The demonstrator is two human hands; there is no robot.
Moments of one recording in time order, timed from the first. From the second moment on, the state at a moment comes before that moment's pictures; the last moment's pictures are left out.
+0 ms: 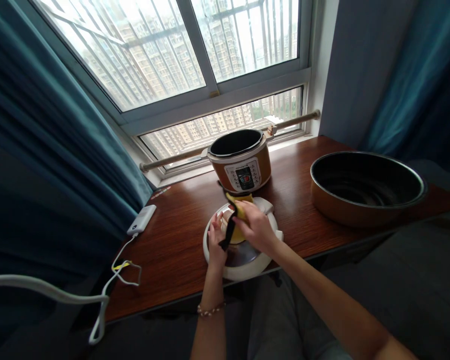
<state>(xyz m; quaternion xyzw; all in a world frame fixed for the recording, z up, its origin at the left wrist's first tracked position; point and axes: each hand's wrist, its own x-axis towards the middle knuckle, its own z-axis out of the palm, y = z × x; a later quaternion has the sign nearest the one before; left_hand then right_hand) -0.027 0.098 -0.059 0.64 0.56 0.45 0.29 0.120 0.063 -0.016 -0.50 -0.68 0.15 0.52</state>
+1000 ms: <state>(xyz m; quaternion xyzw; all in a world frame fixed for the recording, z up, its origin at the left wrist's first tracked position) -0.003 0.105 -0.030 0.73 0.60 0.30 0.10 0.108 0.072 -0.050 -0.63 -0.70 0.00 0.34</state>
